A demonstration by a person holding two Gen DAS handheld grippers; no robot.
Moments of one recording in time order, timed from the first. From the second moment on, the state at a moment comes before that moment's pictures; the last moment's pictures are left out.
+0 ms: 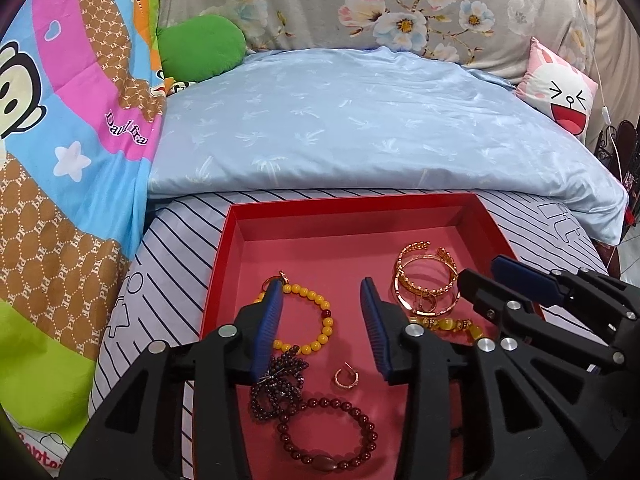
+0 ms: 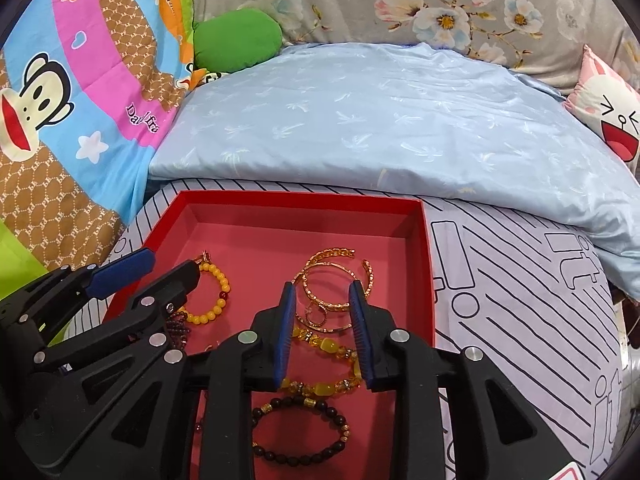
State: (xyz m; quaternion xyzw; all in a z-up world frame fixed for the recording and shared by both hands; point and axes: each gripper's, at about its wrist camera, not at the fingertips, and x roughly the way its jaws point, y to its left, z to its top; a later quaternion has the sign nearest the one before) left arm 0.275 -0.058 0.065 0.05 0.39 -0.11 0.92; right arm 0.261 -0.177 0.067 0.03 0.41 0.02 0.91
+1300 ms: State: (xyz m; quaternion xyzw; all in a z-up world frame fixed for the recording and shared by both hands) left arm 0.166 -0.032 0.078 0.03 0.37 -0.07 0.93; right arm 0.143 -0.185 0.079 0.04 0.38 -0.02 0.92
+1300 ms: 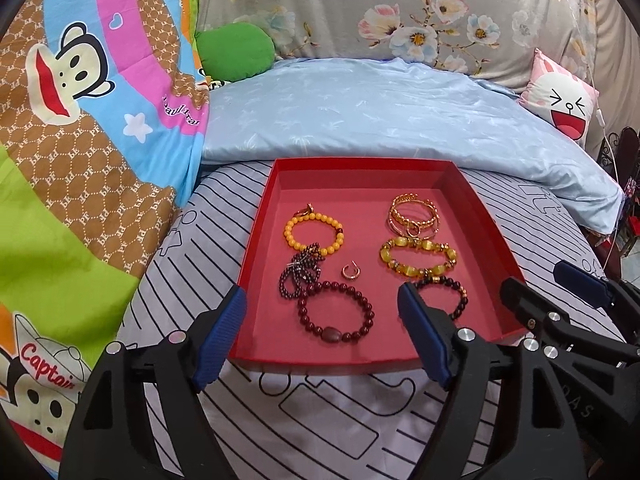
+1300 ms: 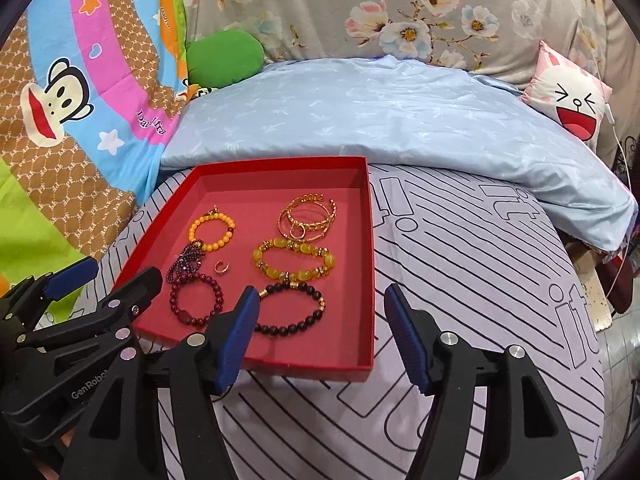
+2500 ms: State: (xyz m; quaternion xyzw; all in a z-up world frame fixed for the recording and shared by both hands) left arm 0.129 -0.021 0.070 0.04 0.38 -0.05 0.92; right arm 0.102 -0.186 0.073 0.04 0.39 -0.05 0.92
